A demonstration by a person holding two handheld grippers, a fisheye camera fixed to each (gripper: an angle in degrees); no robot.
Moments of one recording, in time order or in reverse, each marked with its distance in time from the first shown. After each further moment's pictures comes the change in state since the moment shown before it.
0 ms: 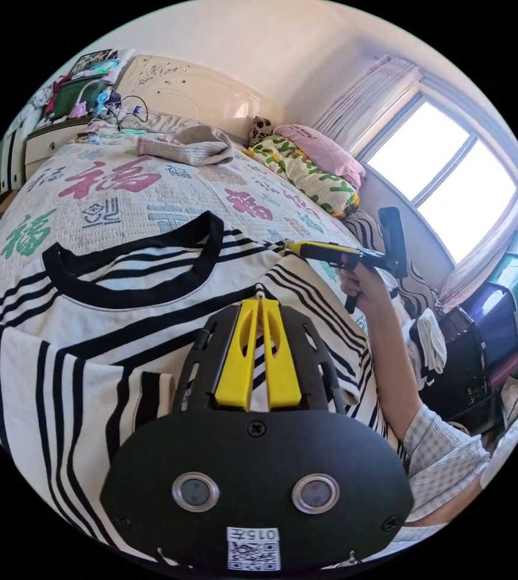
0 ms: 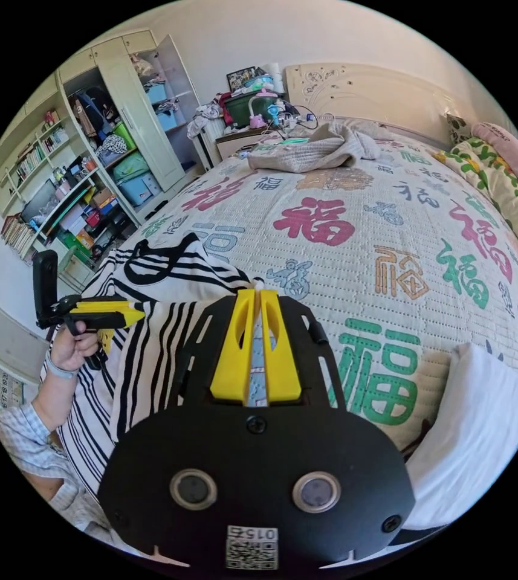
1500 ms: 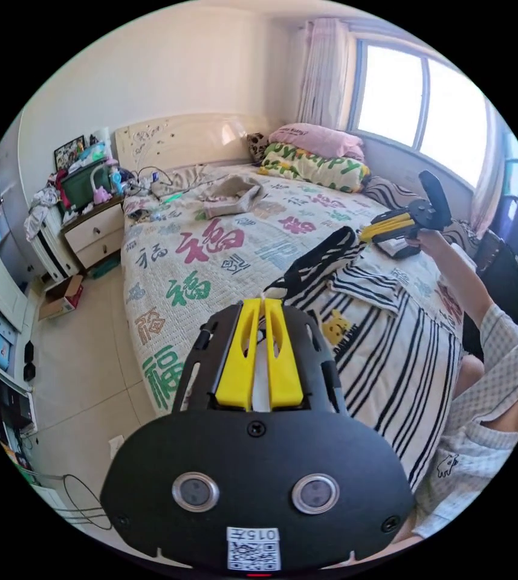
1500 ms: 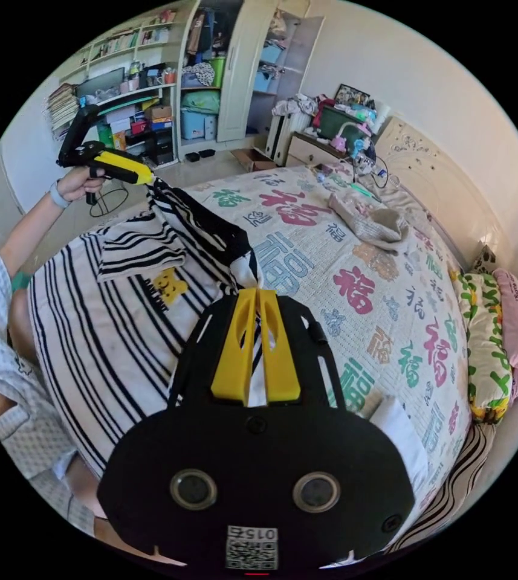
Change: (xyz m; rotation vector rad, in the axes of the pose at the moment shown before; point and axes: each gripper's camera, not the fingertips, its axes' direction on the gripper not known) left arm 0.017 0.086 -0.187 0.014 -0.310 0.353; right arm -0.224 0.141 -0.099 -0.052 0.143 -0.515
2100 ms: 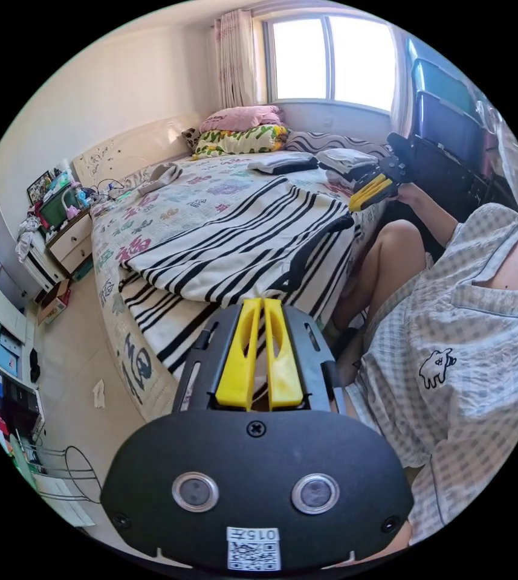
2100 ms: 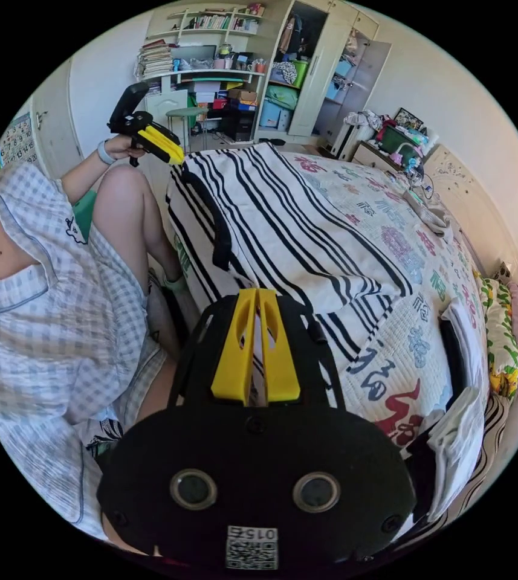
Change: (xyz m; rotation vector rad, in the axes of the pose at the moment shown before) left arm 0.250 0.287 -0.130 -0.078 0.053 0.203; right arm -0.285 0.256 -0.099 -0.040 -0.110 -0.127
